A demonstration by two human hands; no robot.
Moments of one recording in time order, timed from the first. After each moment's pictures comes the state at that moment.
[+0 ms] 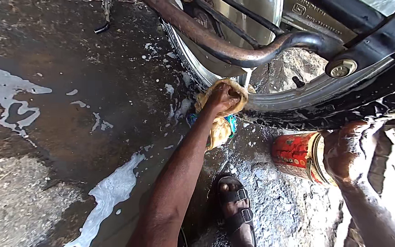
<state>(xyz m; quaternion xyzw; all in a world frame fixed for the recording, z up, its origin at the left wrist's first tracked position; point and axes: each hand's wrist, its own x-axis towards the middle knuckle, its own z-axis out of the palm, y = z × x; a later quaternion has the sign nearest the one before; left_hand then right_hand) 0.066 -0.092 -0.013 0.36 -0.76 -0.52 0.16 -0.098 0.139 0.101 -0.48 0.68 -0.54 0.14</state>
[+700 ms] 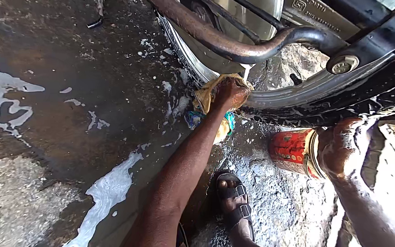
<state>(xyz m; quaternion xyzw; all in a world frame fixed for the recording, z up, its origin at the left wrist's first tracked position) 0.041 -0.083 0.020 0.45 -0.70 -0.54 0.11 -0.095 0.138 0.098 -0.48 0.67 -0.55 0.14</state>
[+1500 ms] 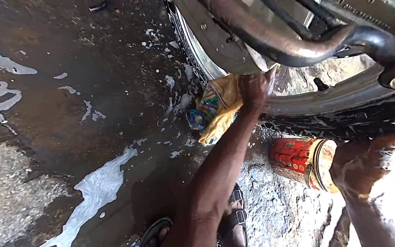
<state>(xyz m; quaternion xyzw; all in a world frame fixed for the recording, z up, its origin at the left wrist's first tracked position) -0.028 -0.050 0.021 0.54 -0.60 -0.33 0.48 -0.096 0.162 0.110 -0.53 0.71 -0.46 0.10</state>
